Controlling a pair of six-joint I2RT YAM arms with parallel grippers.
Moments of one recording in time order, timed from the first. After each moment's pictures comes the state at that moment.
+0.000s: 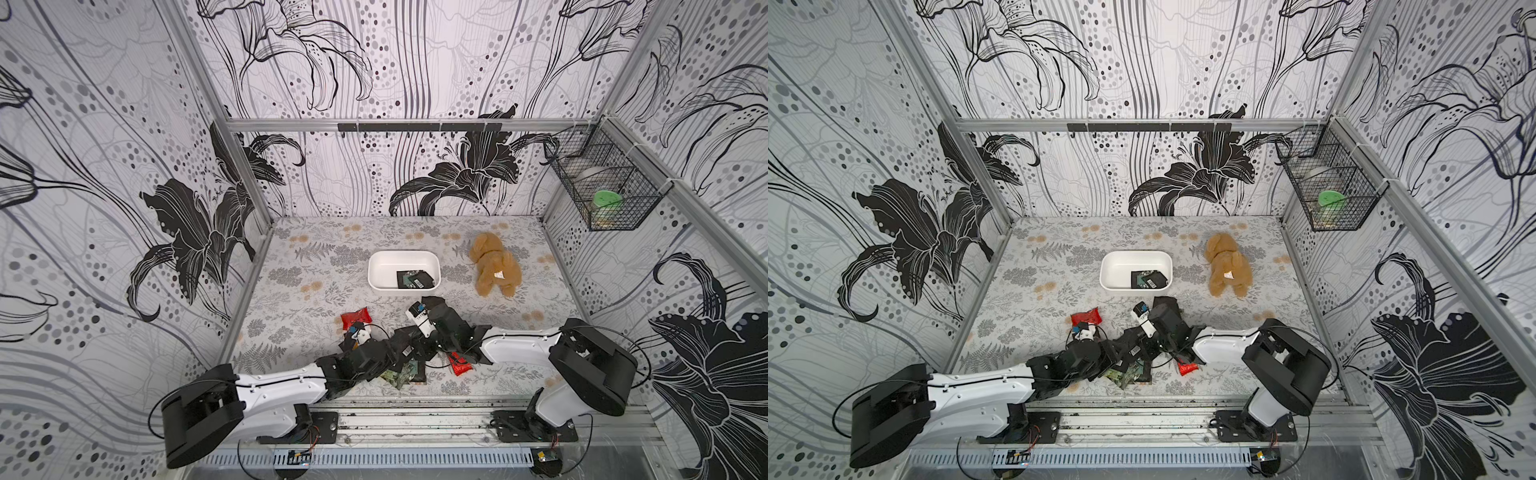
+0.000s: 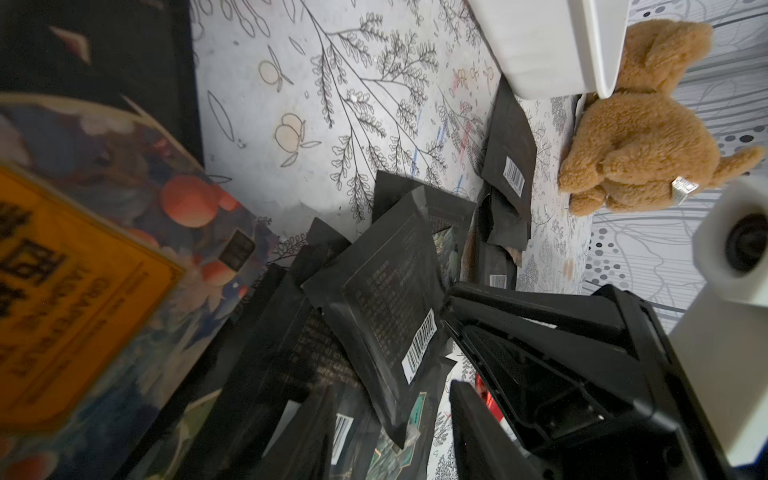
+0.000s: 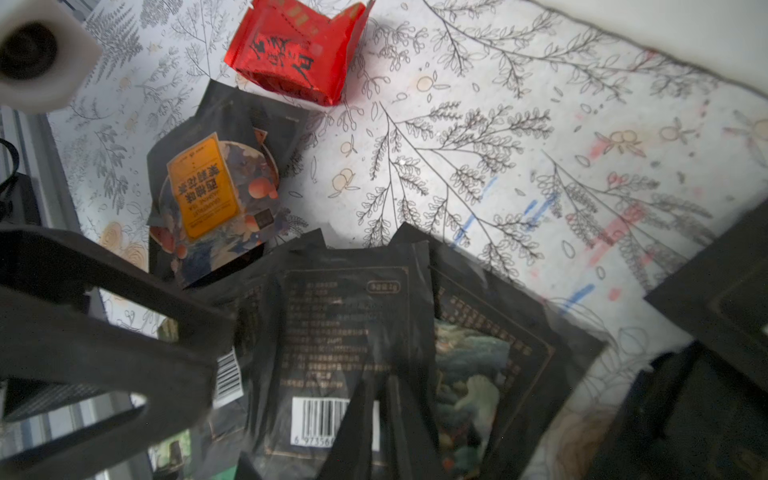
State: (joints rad) left arm -1.05 1.17 0.32 0.12 -0.22 -1.49; right arm 0.89 1.56 0.63 0.15 -0.19 0.26
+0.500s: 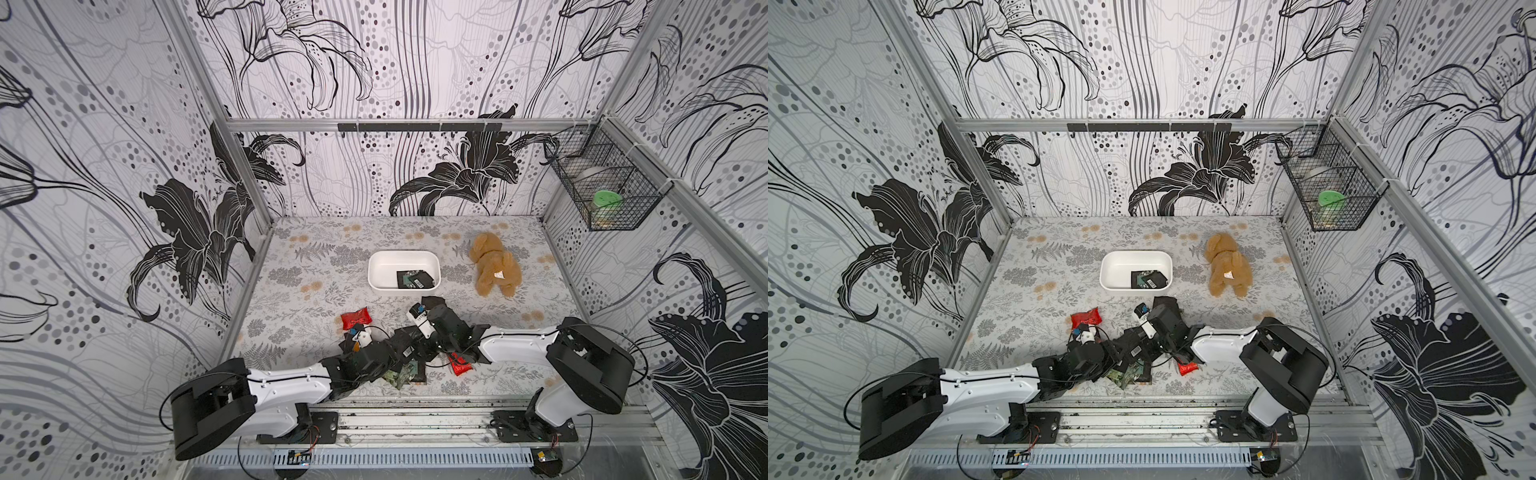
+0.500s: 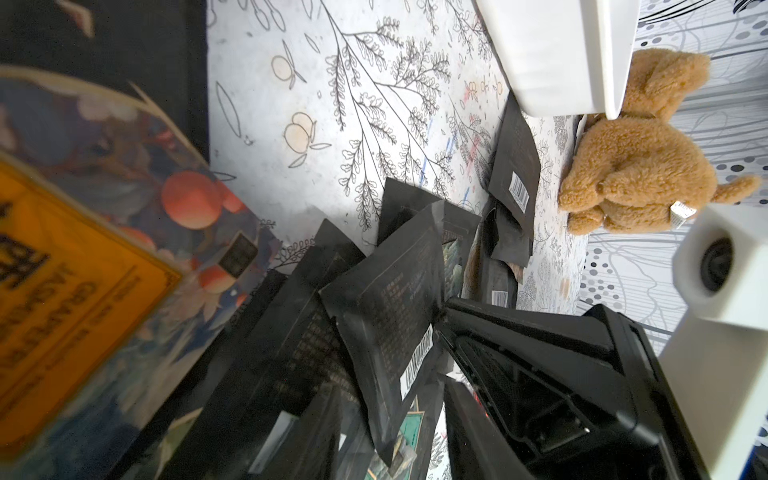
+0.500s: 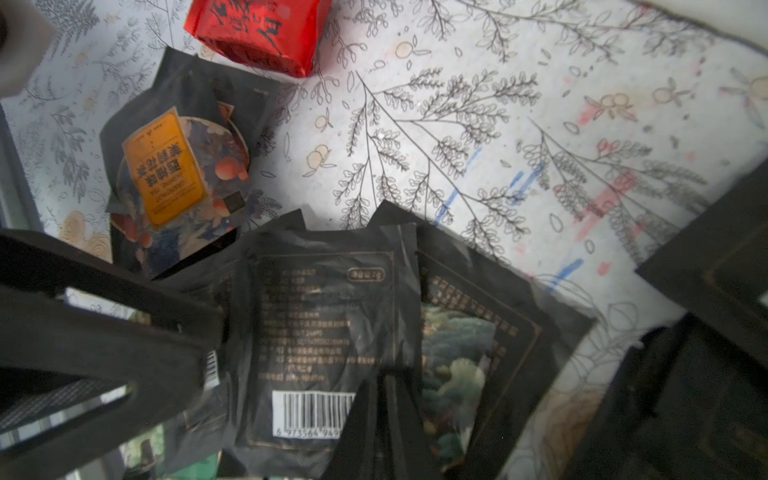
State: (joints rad) left arm -1.06 1.21 0.31 0.17 -0.28 -1.56; right arm 0.89 1.58 0.64 0.11 -0.17 0.26
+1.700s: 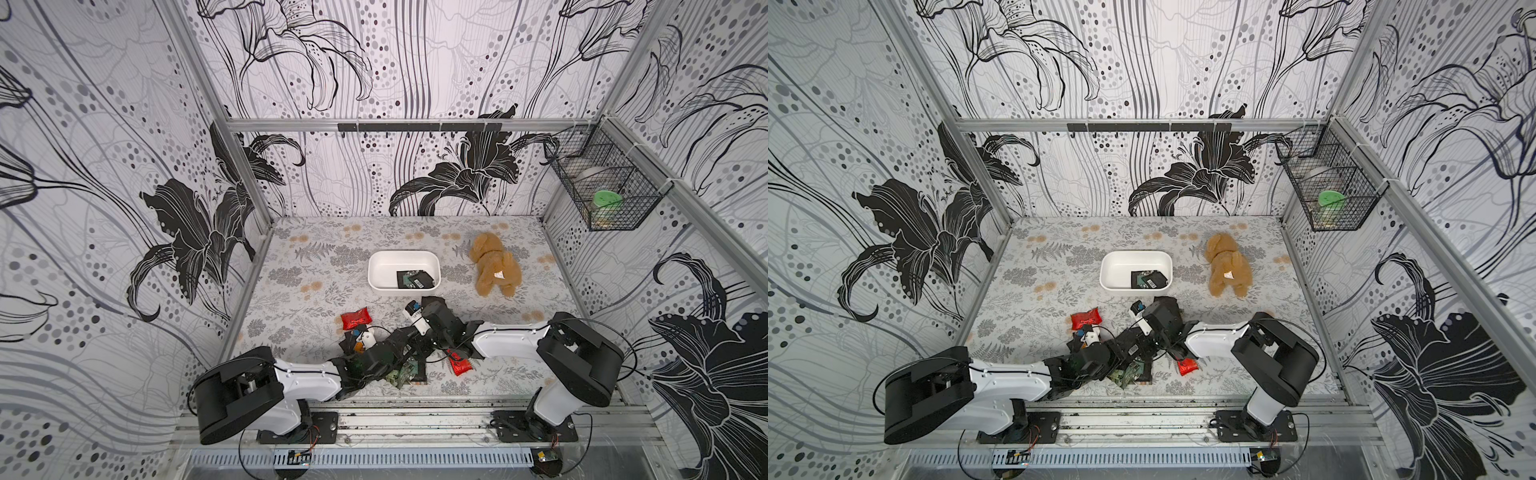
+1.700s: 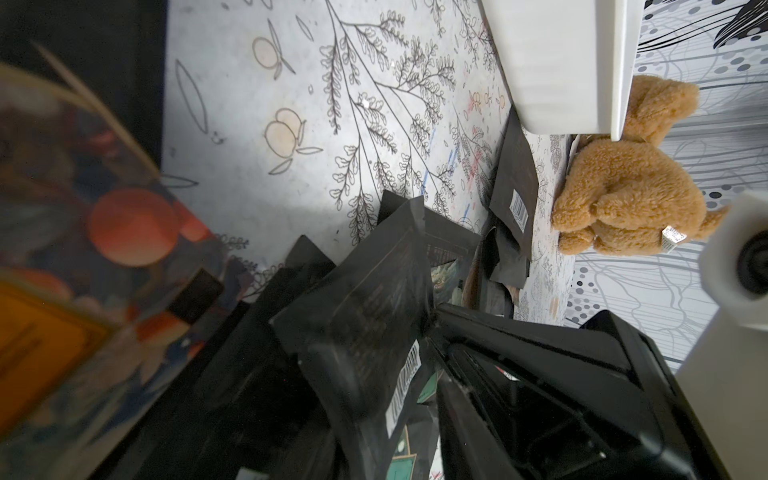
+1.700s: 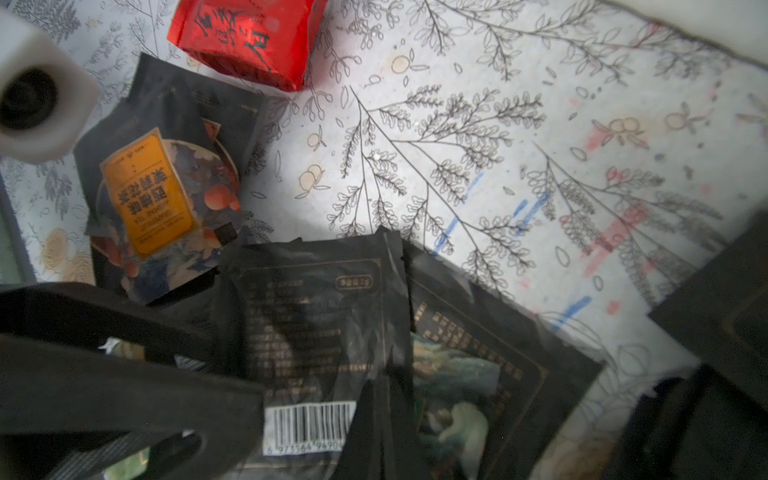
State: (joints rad) left arm -1.07 1.36 0.31 0.35 -0.31 -1.61; right arm 0.89 1.64 0.70 0.09 -0.16 0.26
